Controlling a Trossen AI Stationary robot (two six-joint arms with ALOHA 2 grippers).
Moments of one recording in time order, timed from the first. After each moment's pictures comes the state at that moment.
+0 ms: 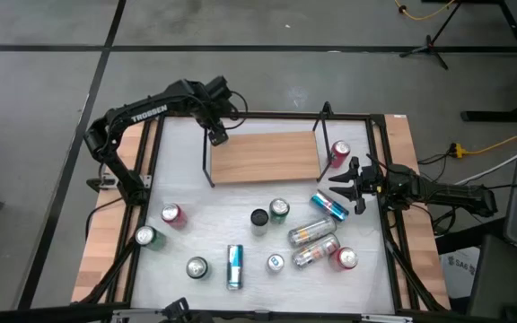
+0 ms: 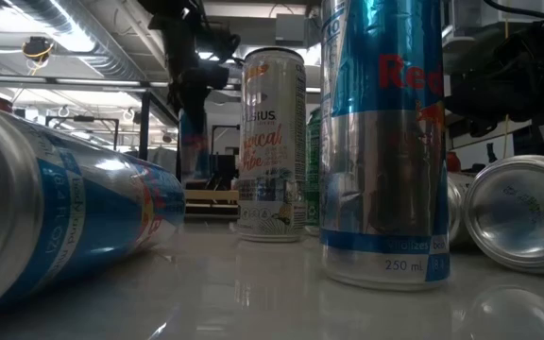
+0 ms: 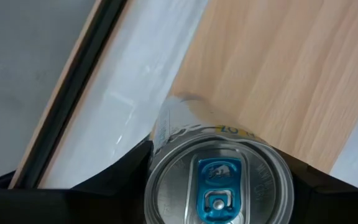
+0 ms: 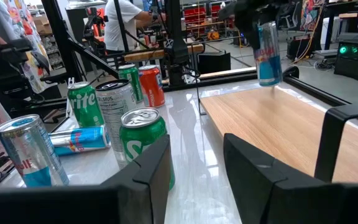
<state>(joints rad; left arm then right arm) 0.64 1.65 1.48 -1.10 -0.03 0.11 -0.11 0.09 0.01 0.05 -0.12 0.13</state>
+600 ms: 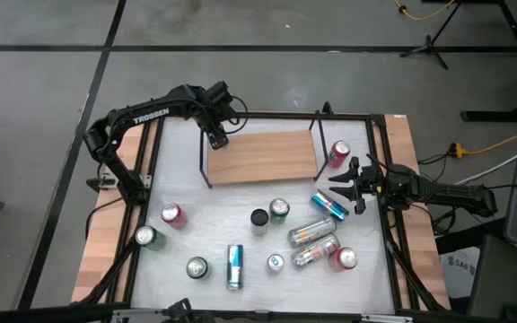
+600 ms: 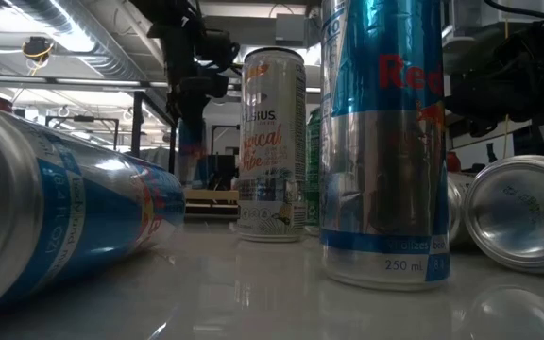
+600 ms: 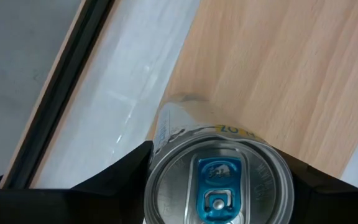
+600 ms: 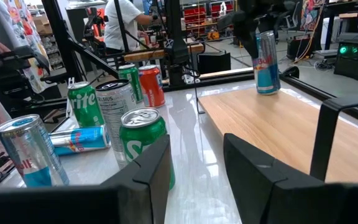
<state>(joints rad) 0.63 1.65 1.41 -1.04 -0.03 0.12 -0.11 0.09 0.01 0.05 -0.12 0.13</state>
